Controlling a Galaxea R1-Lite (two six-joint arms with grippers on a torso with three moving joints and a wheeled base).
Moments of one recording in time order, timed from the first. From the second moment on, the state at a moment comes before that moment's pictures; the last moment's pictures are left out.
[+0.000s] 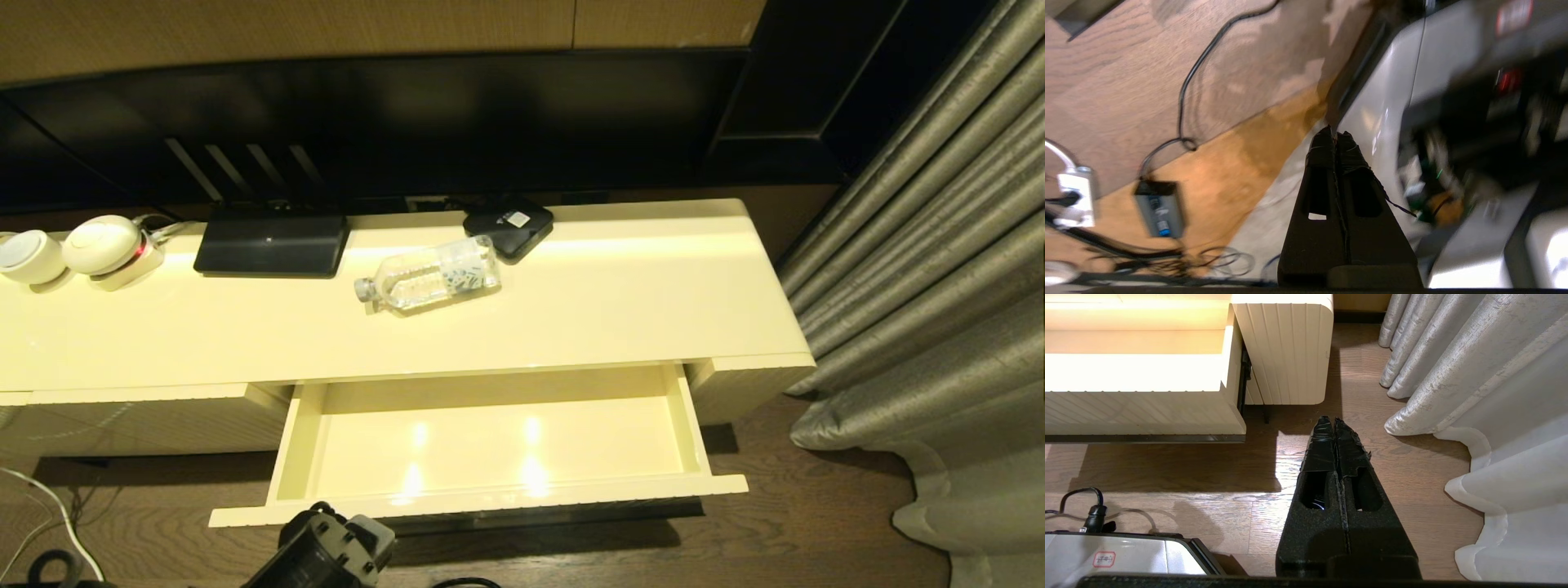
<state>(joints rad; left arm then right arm) -0.76 1.62 -0.35 -0.12 0.21 -0.29 0.01 0.00 0.00 0.00 0.00 0.02</state>
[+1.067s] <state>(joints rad) -0.74 1.95 -0.49 -0.47 0.58 -0.50 0.01 0.00 0.00 0.00 0.00 0.02</state>
